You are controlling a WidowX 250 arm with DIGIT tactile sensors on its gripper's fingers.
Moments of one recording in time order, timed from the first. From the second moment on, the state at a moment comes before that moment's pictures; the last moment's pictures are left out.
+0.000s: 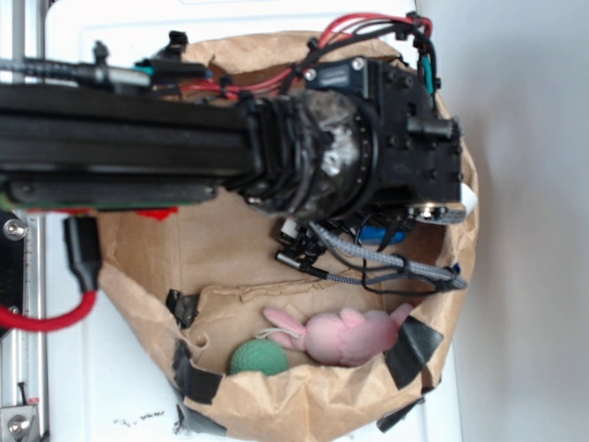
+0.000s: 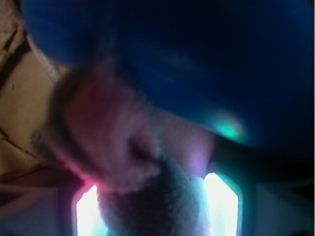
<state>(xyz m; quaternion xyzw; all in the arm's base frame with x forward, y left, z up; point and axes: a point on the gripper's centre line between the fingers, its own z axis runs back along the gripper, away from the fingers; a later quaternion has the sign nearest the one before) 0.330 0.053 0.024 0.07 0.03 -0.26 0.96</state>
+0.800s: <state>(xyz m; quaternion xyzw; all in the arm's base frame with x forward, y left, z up) 0.290 0.062 0.175 0.09 0.03 -0.16 0.98</state>
